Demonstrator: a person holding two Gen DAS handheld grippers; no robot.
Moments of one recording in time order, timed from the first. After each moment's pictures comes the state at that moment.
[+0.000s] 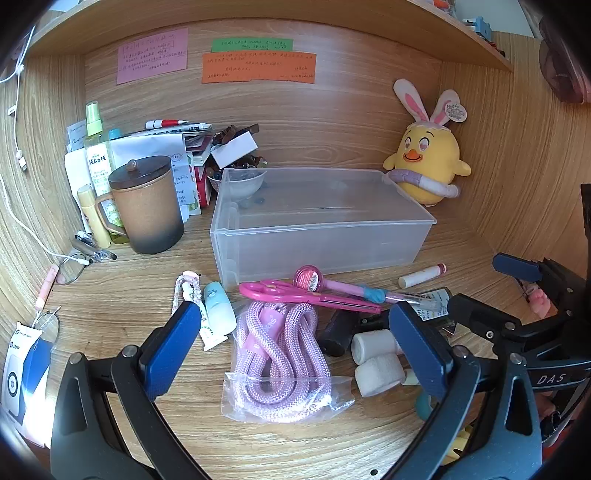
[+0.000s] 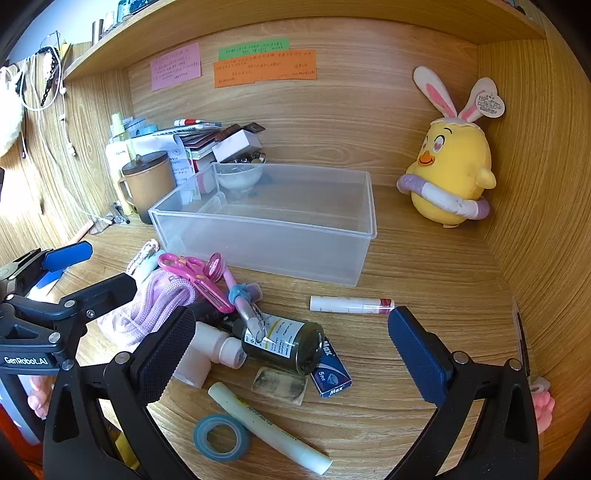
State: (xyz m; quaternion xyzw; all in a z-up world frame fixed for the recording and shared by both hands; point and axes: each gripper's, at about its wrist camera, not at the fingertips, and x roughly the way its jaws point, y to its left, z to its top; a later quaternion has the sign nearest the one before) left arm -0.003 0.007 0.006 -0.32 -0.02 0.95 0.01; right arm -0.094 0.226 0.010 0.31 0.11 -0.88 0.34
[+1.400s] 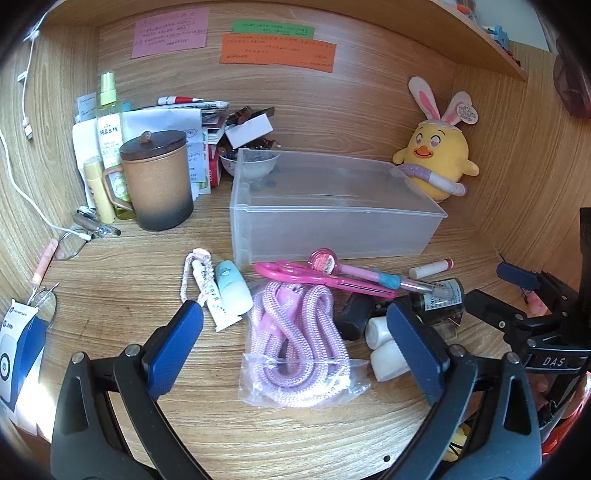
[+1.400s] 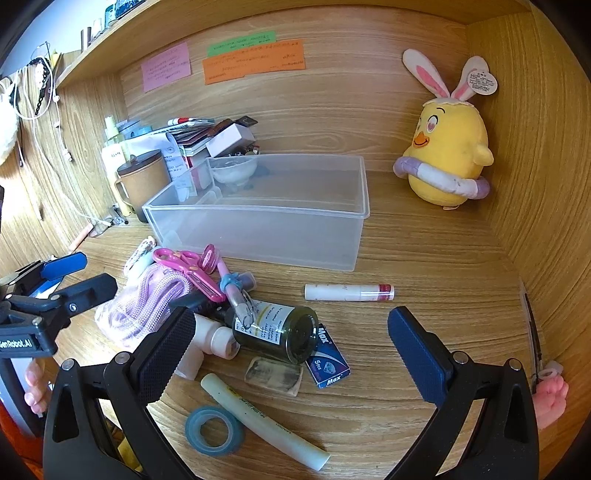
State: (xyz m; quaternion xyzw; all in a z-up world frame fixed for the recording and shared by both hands) left arm 0.002 -0.026 -0.006 -0.34 -0.07 0.94 0.00; right arm -0.101 0.238 -0.004 0.33 0.09 -0.88 0.34
